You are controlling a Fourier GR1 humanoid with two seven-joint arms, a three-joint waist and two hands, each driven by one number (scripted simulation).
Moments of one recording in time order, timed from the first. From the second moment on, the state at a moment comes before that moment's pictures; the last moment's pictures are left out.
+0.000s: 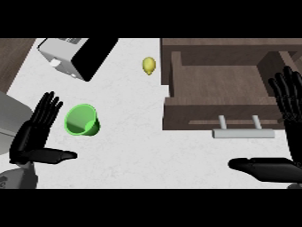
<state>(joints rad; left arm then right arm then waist) -0.11 0.21 0.20 -1.20 0.16 -0.32 -0.35 -0.04 -0.12 -0.06 -1.99 0.03 0.11 -0.01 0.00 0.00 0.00</state>
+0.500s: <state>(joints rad) -0.28 0.26 0.25 -0.69 0.06 -0.34 -0.66 -0.03 -0.12 -0.07 -1.99 0.03 0.13 -0.03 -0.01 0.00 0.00</state>
